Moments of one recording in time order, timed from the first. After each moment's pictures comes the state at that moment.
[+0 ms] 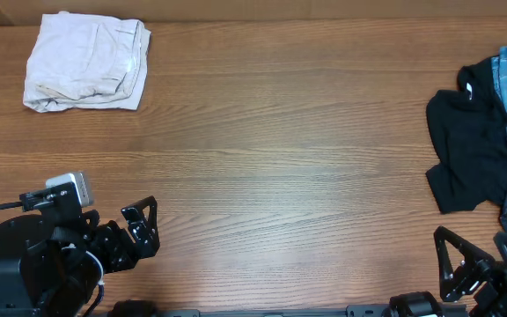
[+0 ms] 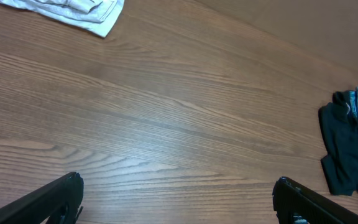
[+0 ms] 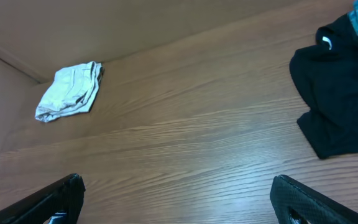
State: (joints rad) left arm -0.01 0.74 1.40 -1.36 0.16 -0.39; right arm 0.15 0.77 1.85 -1.64 -0.08 0.38
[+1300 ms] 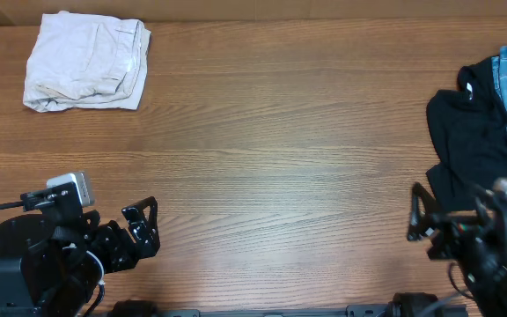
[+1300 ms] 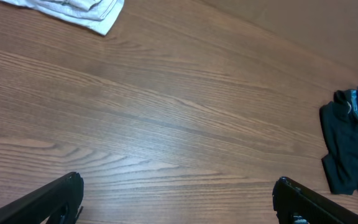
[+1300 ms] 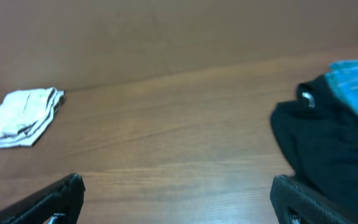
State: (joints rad) left arm -0.01 0.74 1.40 -1.37 0.16 -0.39; right arm -0.04 0.48 1.07 -0.97 -0.14 0.17
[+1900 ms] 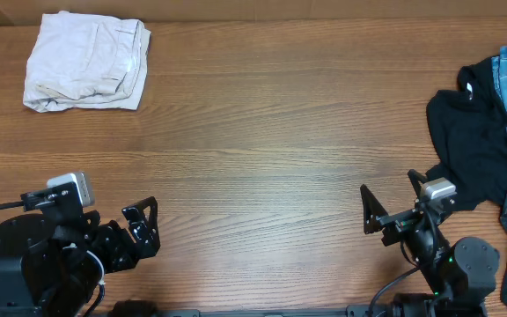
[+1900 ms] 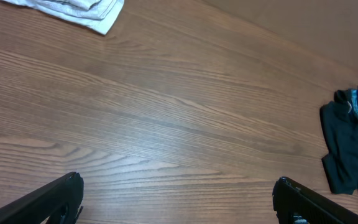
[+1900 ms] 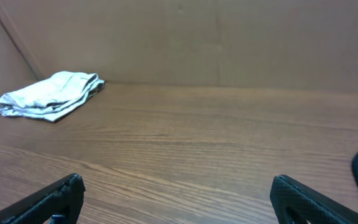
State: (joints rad) left arm -0.01 0.74 1.40 -1.37 0.16 -0.39; right arm -0.04 0.19 0.35 -0.33 -0.39 0.05
